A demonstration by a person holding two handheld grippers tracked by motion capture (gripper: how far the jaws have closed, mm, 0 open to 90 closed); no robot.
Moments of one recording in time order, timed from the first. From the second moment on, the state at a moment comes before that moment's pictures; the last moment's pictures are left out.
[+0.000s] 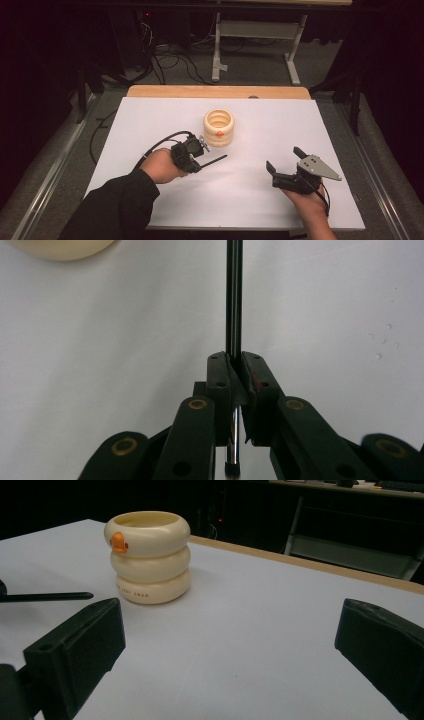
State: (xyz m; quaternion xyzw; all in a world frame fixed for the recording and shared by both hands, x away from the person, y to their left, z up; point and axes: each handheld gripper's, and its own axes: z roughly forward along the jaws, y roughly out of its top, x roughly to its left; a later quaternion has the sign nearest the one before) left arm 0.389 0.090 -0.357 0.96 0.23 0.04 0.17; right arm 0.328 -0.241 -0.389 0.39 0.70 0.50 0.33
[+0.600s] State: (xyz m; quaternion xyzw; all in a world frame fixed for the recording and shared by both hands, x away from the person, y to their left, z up) left arm 0.389 0.078 -0.343 0.96 0.21 0.04 0.17; right arm 0.343 -0.251 -0.369 0.41 0.69 0.49 0.33
